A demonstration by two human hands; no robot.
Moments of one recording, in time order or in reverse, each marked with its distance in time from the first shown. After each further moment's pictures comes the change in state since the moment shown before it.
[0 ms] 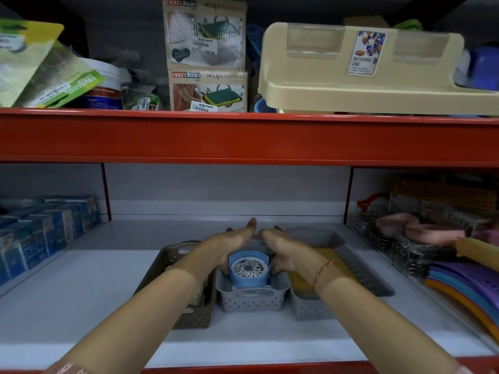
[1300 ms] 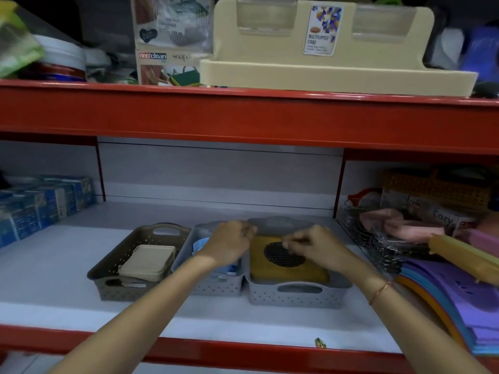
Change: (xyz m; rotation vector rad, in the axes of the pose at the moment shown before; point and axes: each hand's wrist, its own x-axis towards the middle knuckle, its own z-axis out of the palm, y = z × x) left_hand -0.028 -0.009 0.072 0.540 0.254 0.634; right_hand -0.070 0.046 -0.161 -0.733 -0.027 -0.689
